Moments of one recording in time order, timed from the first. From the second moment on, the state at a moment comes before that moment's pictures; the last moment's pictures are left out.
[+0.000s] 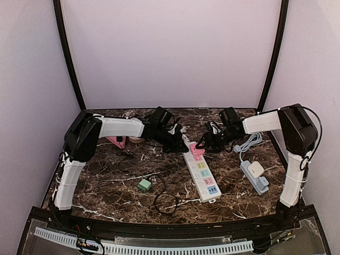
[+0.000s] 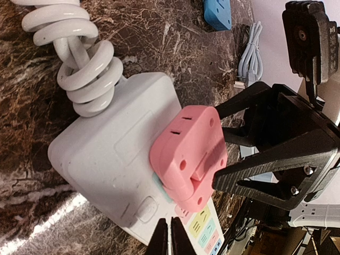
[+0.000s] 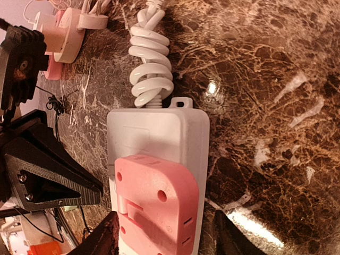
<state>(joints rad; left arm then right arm) -0.73 2.30 1.74 -0.29 0.61 -0.79 0.42 1.95 1.21 -0.26 -0.63 0.42</state>
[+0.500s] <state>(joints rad) -0.73 2.33 1.76 -0.29 0.60 -0.79 0.43 1.90 1.21 -0.30 -0.65 0.42</state>
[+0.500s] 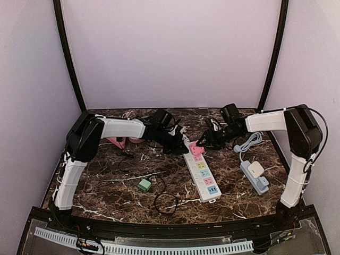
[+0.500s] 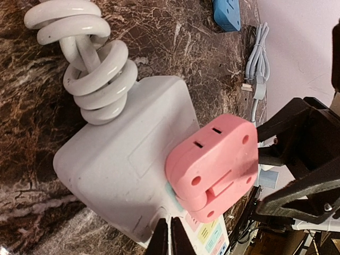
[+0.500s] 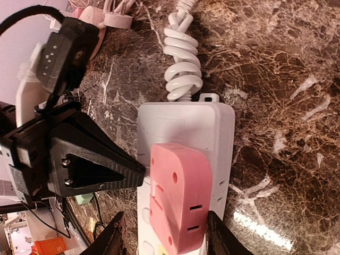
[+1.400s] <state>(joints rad) -0.73 2.34 1.77 -0.29 0.58 -0.80 0.48 1.95 1.22 -0.26 -0.66 0.50</state>
